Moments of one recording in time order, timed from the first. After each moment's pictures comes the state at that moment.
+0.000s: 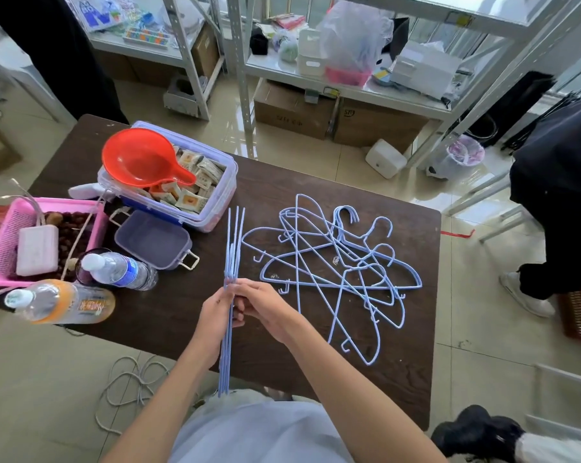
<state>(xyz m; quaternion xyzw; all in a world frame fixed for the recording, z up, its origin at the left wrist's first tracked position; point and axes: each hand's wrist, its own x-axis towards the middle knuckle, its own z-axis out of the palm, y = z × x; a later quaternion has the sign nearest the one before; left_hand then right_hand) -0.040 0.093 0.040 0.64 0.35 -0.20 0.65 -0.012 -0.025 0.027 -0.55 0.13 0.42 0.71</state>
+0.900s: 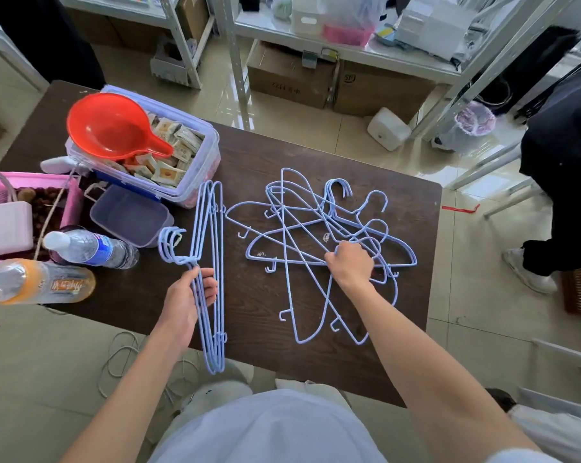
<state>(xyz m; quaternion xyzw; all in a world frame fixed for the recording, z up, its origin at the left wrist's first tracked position) -0.045 0.101 0.032 0.53 0.43 -0.18 0.71 0.031 -0.210 -0.036 -0.95 0.18 0.22 0.12</state>
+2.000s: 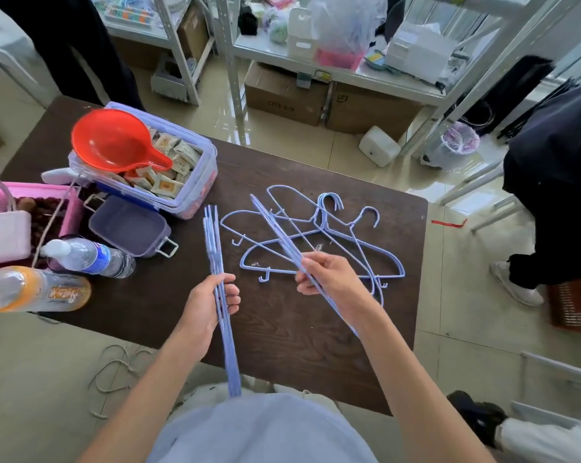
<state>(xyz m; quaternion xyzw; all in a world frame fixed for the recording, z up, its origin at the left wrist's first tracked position) -0.040 0.057 0.062 0.50 0.42 -0.22 0.72 -0.004 -0.185 0.081 -0.65 0.20 0.29 0.67</state>
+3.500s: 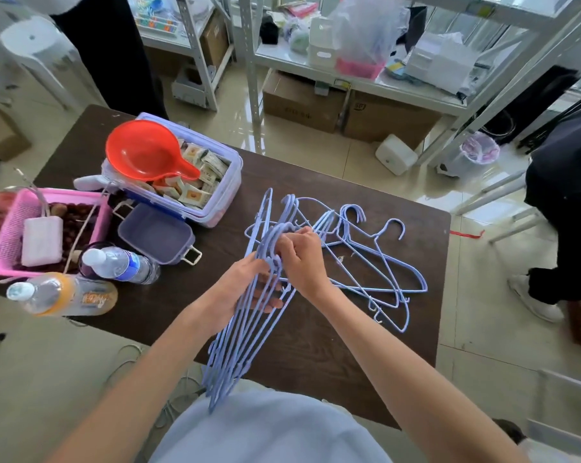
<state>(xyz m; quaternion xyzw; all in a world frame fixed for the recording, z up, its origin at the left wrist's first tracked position) 0.011 0.071 0.133 0.58 0.18 -0.37 0.70 0.053 -0.076 0.071 -0.84 -0.06 0.01 0.55</state>
